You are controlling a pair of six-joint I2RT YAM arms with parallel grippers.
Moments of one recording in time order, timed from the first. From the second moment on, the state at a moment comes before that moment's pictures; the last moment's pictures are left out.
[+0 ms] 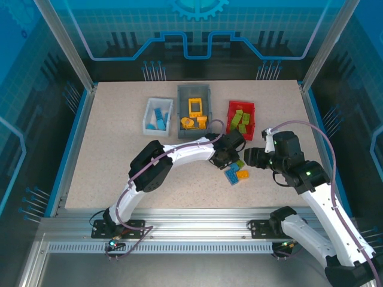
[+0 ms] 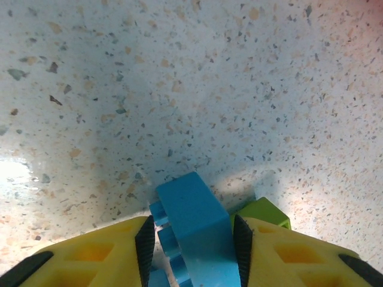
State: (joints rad) left arm -0.93 2.24 1.74 -0.66 0.00 -1.42; right arm 0.35 0.77 0.90 -0.89 -0.08 0.36
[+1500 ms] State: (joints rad) left arm -0.26 1.75 1.51 -0.77 -0.26 -0.64; right arm 1.08 1.24 0.91 -0.26 0.05 0.11
